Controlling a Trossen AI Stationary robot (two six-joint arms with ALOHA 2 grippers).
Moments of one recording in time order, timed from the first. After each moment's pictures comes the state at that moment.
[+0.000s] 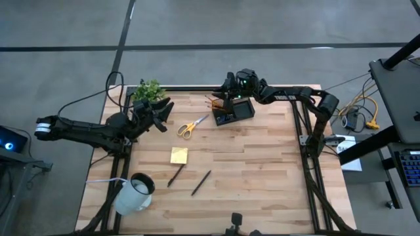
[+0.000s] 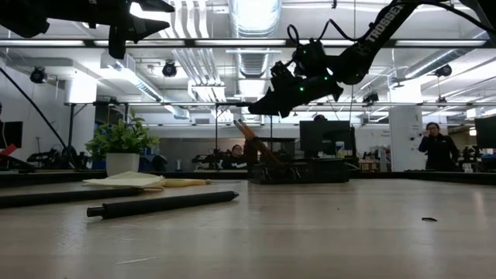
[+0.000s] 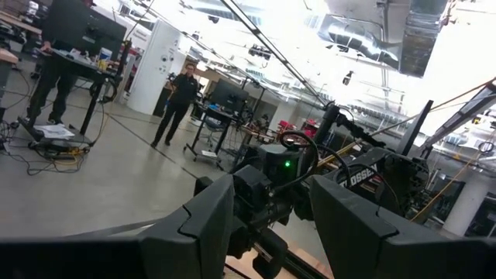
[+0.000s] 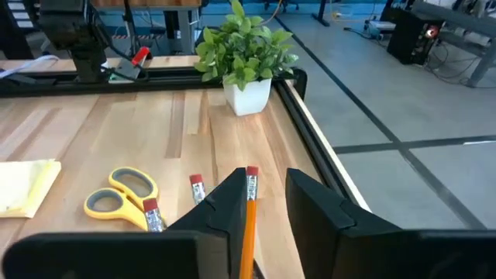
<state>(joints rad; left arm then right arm) 0.00 0.76 0.41 0.70 -0.64 -0.26 -0.61 1.83 1.08 0.44 -0.45 -0.14</state>
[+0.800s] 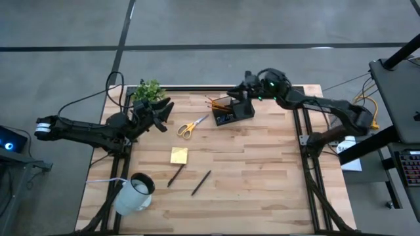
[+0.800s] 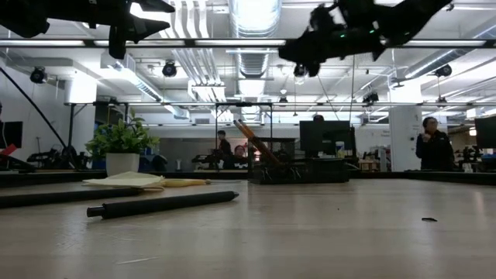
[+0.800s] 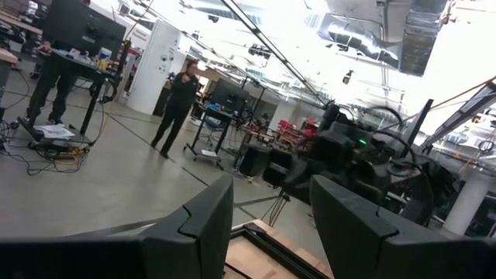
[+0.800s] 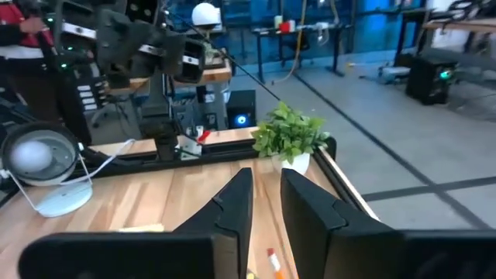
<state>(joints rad) 0.00 0.76 0.41 0.70 -0.64 -0.26 -0.57 1.36 0.86 0.40 -0.49 0.05</state>
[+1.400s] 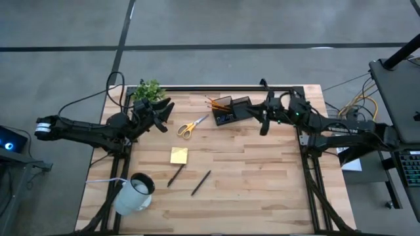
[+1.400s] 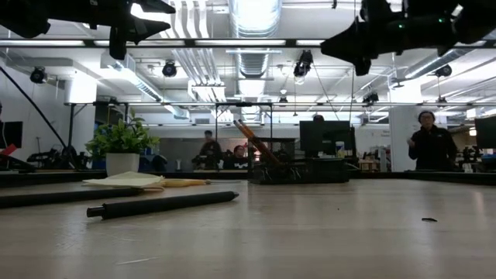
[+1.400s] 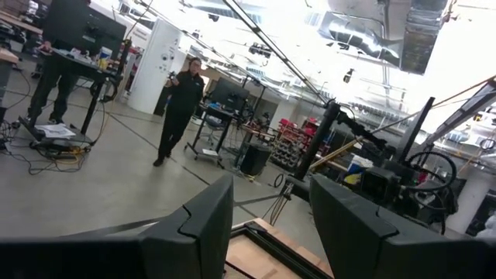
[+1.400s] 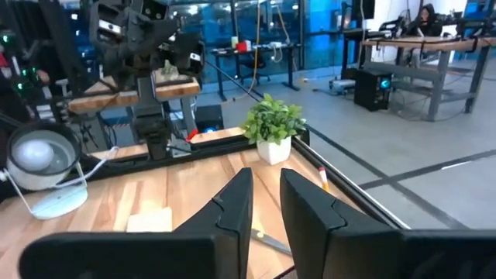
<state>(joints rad) 0.00 0.77 0.41 0.70 -0.64 -0.26 -0.35 0.89 0.45 0.41 -0.10 0.12</state>
